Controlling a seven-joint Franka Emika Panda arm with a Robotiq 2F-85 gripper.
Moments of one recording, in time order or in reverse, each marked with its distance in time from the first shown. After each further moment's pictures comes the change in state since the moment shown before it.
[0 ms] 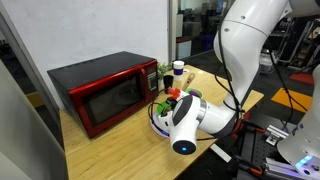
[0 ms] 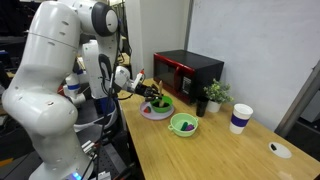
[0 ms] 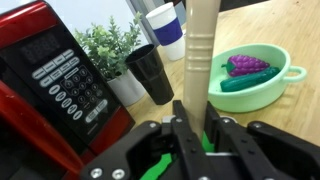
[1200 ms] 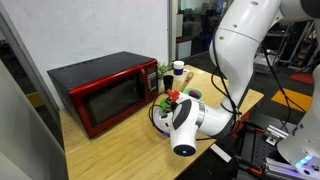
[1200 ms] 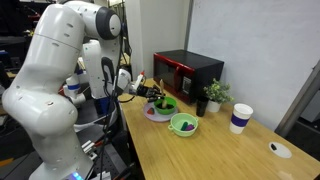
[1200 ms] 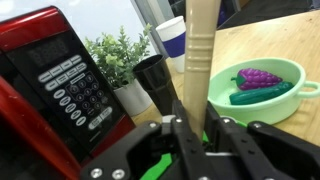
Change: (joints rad) arm -0.003 0.049 -0.002 0.016 -0.065 -0.073 0.001
